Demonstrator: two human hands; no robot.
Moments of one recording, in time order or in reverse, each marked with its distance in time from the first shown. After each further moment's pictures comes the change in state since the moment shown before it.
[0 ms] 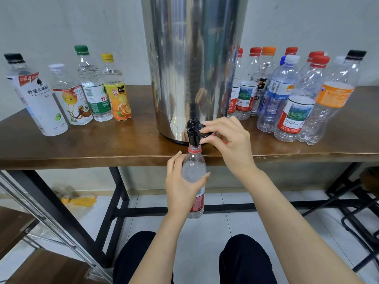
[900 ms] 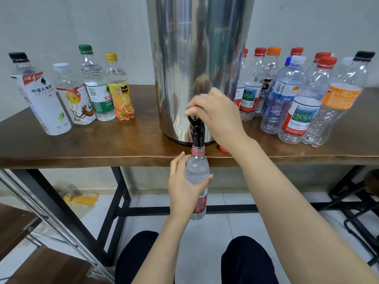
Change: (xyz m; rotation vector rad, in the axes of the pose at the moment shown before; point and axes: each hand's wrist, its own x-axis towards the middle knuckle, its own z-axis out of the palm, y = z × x) left_hand 0.000 -0.004 0.000 -0.009 -0.012 -0.023; right_hand 0.071 -0.033 0.009 -0.289 -0.245 0.030
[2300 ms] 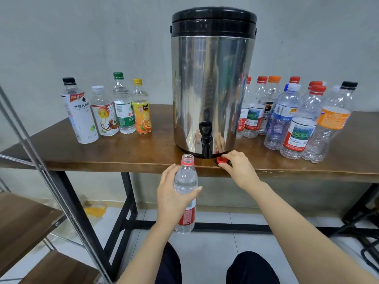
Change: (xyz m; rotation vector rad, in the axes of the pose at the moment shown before) left_hand -0.016 0.011 -0.065 0.008 0.044 -0.001; right_hand -0.080 0.060 0.039 -0.046 -0.267 0.409
